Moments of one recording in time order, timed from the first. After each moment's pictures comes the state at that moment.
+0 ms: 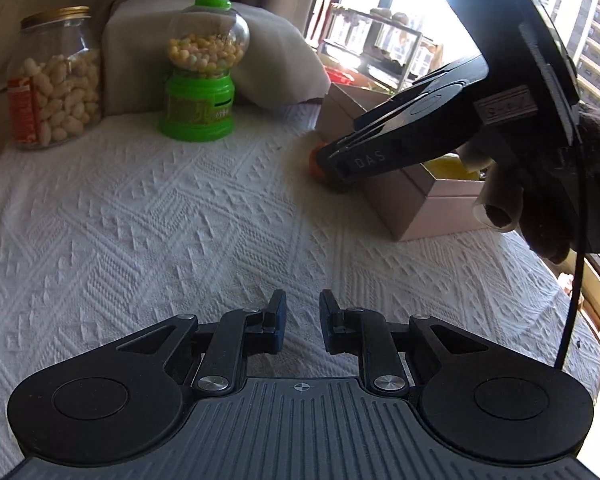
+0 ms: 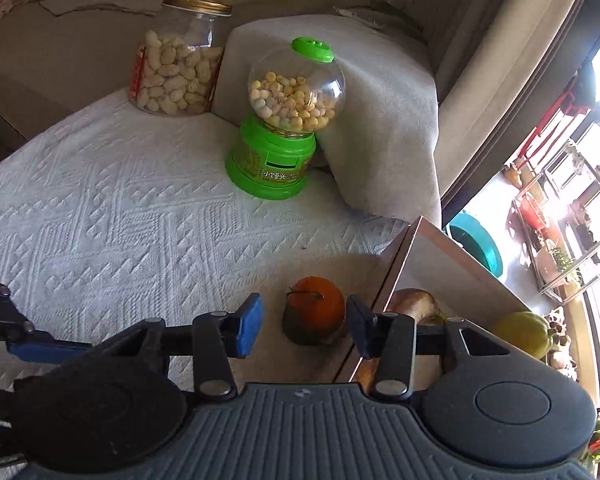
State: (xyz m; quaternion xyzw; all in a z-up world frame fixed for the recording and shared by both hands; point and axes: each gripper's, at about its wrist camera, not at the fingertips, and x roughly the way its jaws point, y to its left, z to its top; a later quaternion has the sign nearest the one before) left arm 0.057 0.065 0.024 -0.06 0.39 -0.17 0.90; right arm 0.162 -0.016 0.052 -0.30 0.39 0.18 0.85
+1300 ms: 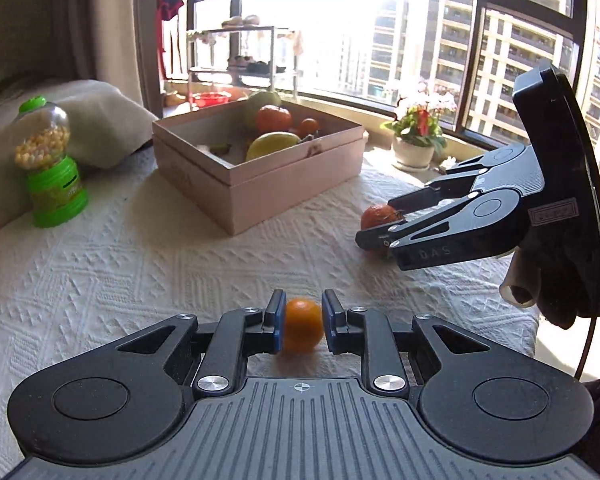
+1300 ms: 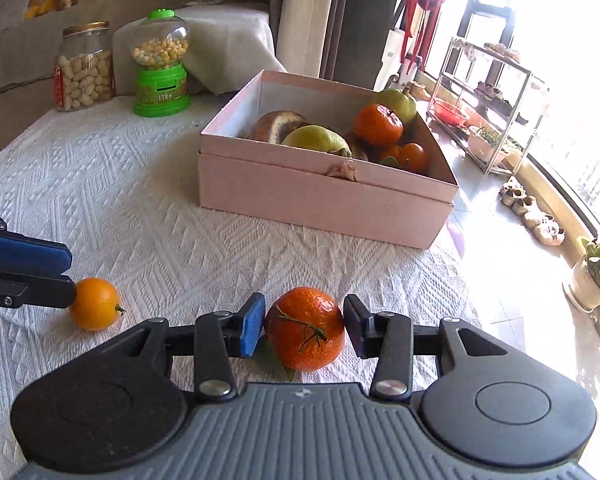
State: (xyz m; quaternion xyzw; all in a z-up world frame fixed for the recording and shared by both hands) left arm -0.003 -0.020 0.037 0.11 0.32 -0.32 0.89; right arm -0.004 -0.176 0.033 -0.09 0.38 0.05 0.92
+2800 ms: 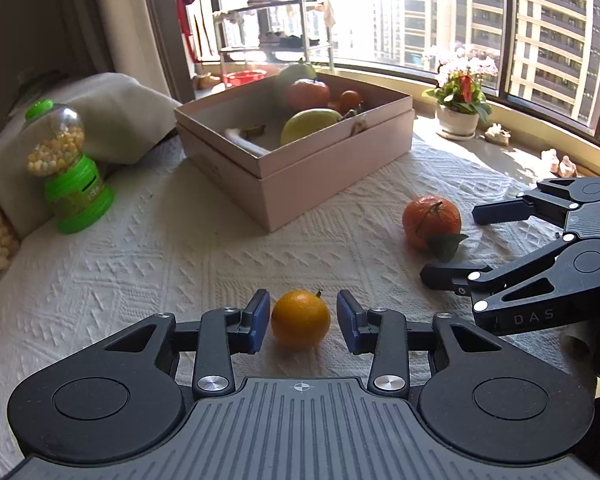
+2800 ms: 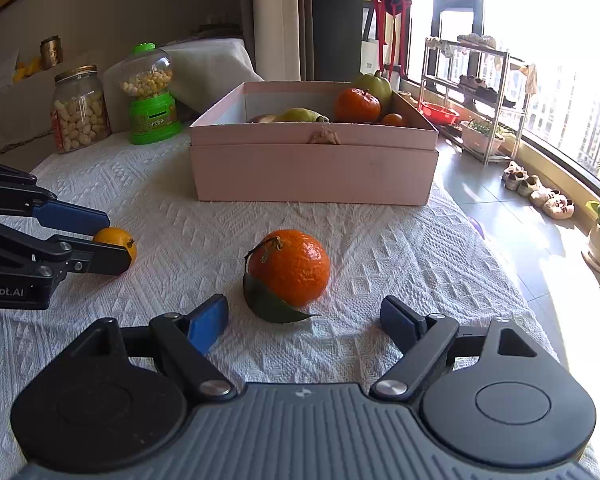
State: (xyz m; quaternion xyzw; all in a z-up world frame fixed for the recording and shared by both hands) left arm 0.031 -0.042 0.023 0.15 0.35 -0.25 0.89; right arm -0.030 -0.190 0.002 -0.02 0.34 0.04 0.94
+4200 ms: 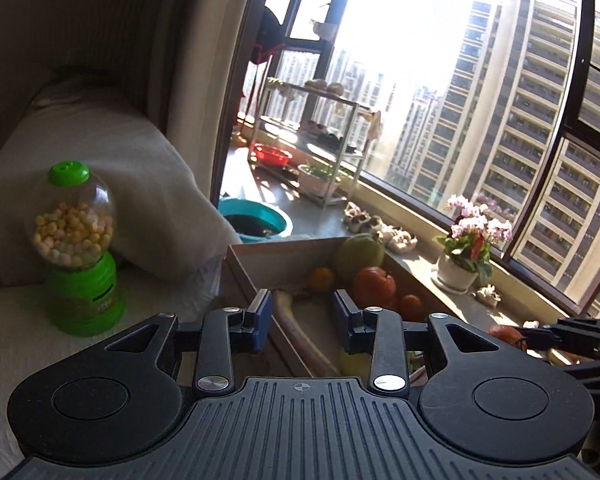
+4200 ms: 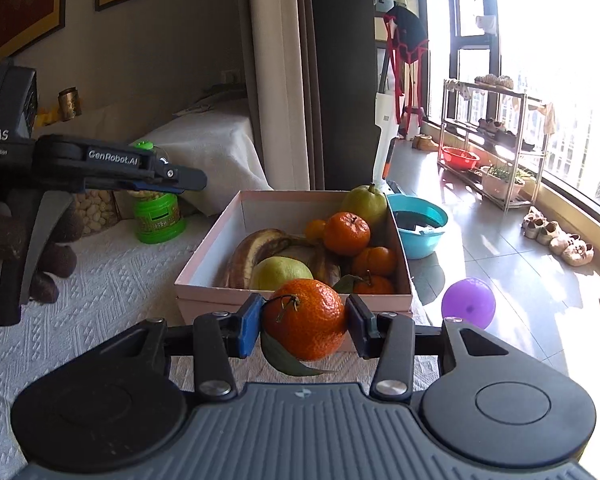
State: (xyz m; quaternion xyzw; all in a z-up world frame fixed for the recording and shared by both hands) left arm 0.144 -0.010 0.085 -0.06 0.27 -0.24 0.93; right arm 0.039 -0.223 0.096 0.00 0.28 0.09 0.96
